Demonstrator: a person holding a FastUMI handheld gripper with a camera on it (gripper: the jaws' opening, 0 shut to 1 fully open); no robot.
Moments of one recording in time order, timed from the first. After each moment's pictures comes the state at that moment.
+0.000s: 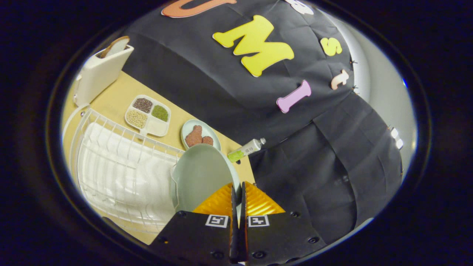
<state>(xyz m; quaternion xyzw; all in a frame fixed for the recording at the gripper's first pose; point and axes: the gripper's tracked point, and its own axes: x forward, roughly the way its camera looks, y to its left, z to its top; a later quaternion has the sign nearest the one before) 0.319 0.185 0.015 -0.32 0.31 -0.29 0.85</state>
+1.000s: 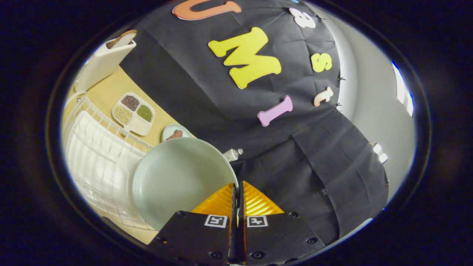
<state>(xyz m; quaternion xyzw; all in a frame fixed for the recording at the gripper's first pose) 0.301 0.157 0.047 -0.36 0.25 -0.32 0.84</state>
